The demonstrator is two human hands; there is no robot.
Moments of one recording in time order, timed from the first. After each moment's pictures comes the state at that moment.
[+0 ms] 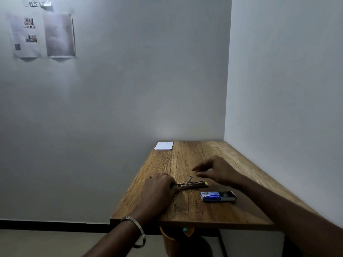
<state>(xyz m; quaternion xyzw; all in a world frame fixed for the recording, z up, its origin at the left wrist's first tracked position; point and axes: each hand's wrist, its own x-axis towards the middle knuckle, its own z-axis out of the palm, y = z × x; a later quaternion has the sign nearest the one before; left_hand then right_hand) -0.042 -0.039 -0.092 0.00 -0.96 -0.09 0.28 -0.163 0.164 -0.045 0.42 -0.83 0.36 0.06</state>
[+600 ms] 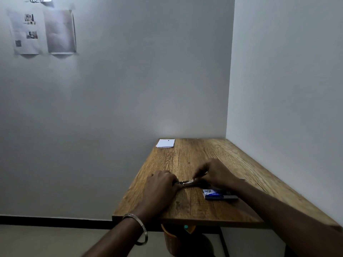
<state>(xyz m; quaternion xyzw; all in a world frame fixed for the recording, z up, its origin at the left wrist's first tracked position) -0.042 -0.039 -0.093 0.00 -0.95 -0.09 0.29 -0.162 0.148 -0.061 0.42 -0.85 0.31 0.06</state>
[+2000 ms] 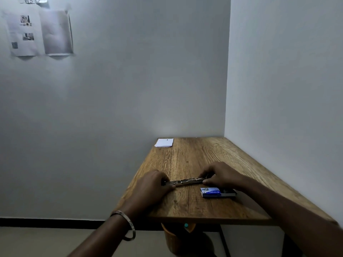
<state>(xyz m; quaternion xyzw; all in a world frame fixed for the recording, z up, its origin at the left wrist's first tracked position) -0.037 -0.060 -0.087 0.02 -0.96 -0.16 0.23 -0.168 0.172 -0.061 0.37 -0.90 0.22 0.01</state>
